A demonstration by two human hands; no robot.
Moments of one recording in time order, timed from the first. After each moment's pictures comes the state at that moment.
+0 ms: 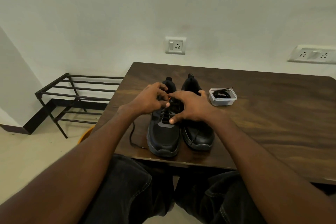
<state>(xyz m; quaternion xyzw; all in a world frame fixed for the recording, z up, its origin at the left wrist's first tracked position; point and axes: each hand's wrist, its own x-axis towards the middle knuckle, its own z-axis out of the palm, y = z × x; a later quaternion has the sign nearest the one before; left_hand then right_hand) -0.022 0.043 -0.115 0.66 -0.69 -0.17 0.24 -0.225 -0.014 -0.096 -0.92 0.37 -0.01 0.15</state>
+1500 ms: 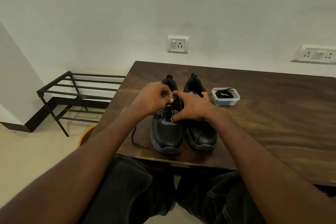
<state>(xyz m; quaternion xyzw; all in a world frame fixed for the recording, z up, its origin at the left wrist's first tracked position) -0.043 0.062 -0.097 0.69 -0.66 -0.10 0.29 -0.214 -0.011 -0.095 -0.89 0.42 0.00 0.21</state>
